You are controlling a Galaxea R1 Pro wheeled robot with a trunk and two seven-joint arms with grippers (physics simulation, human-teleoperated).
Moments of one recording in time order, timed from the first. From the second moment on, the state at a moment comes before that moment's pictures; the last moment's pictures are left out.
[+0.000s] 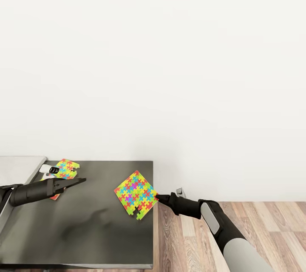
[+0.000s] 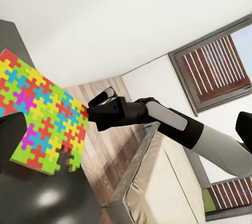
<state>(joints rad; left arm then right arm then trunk) -0.47 0.44 0.25 -1.19 0.25 0.93 -1.57 -0.60 0.06 -0.05 -0.63 -0.49 0.80 0.74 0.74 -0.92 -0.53</state>
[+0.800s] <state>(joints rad) -0.47 0.44 0.25 -1.18 0.25 0.95 -1.57 -0.60 0.05 -0.06 -0.63 -0.50 0.77 0.75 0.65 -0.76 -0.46</state>
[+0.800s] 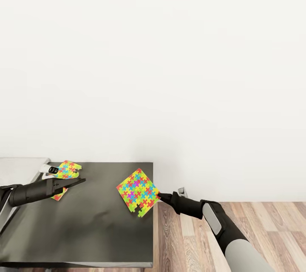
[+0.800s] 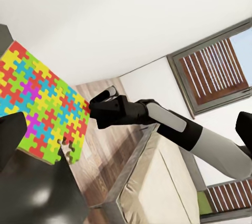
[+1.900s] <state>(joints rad) -0.47 0.45 0.26 -1.18 0.25 1.00 -1.57 -0.58 0.04 -0.11 -0.65 -0.50 0.77 0.95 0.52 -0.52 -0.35</state>
